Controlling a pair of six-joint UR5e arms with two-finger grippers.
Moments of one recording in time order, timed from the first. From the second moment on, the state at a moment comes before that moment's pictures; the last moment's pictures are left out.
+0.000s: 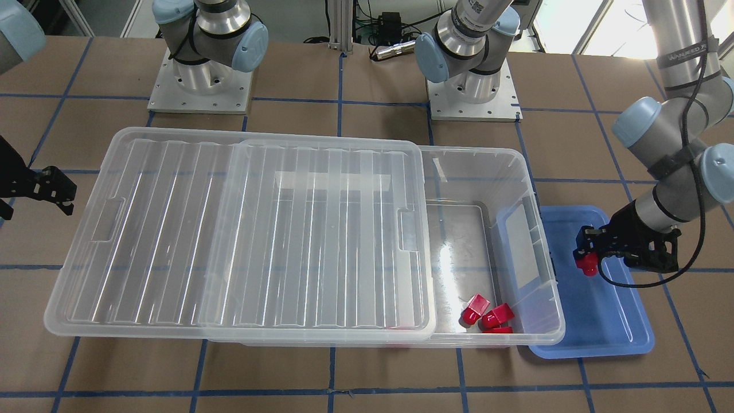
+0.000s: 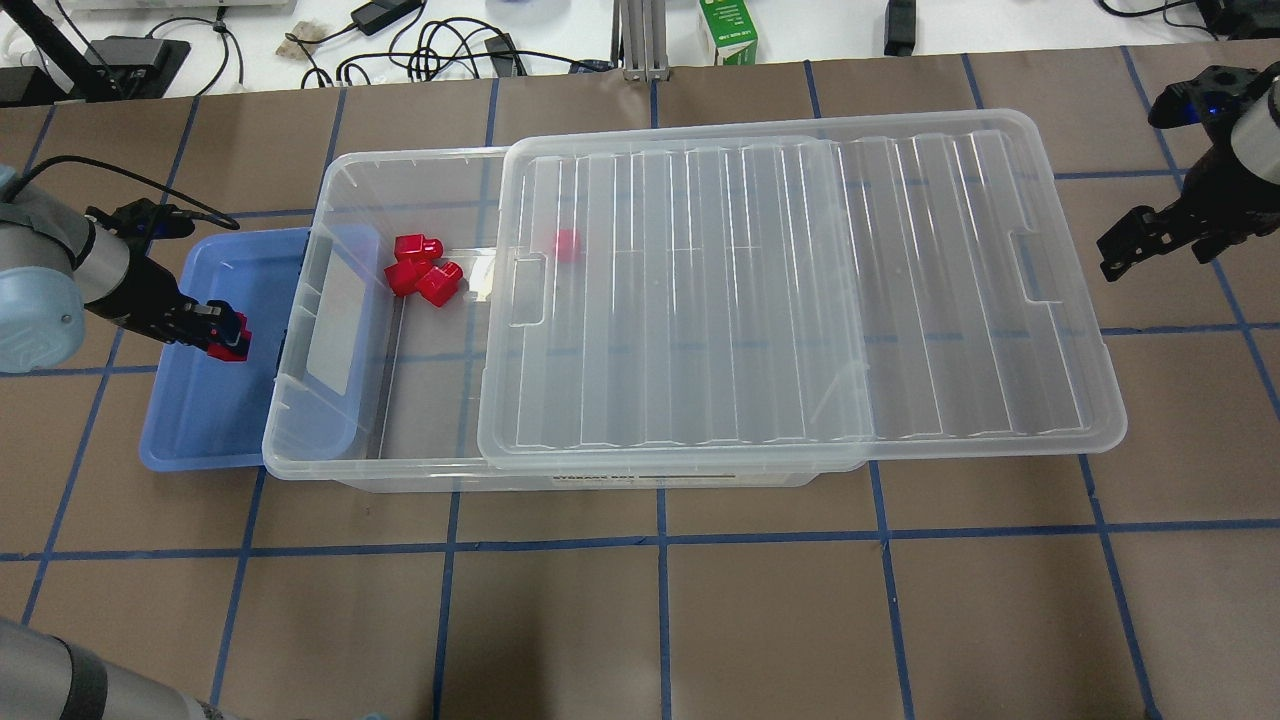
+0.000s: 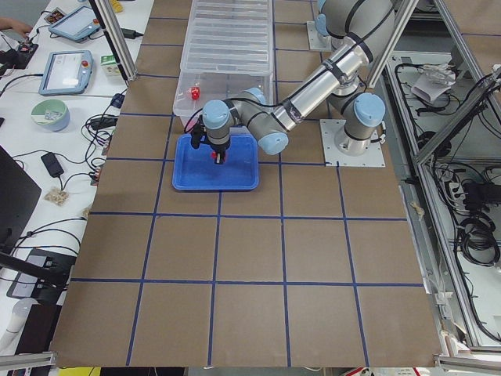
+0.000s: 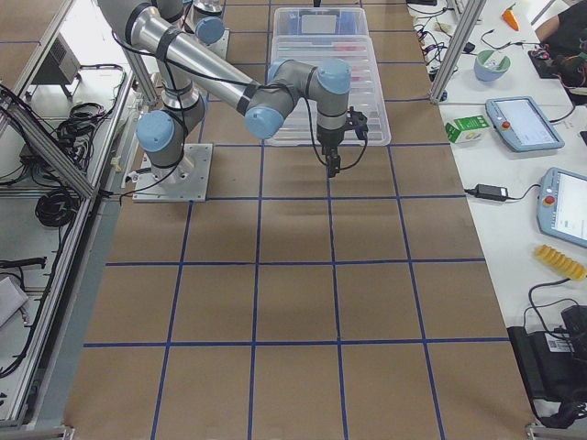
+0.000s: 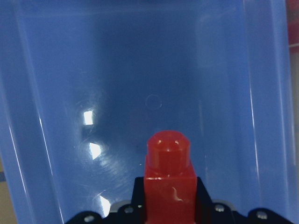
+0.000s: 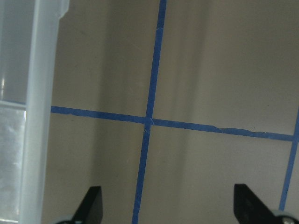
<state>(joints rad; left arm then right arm) -1.02 -1.92 -1.86 -0.99 1.46 0.66 1.12 -1.46 1.83 -2.01 -1.59 -0.57</state>
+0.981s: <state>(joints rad) -1.08 -1.86 -1.71 -1.18 1.52 0.65 1.39 -1.47 1.84 -2.01 -1.58 -0.15</state>
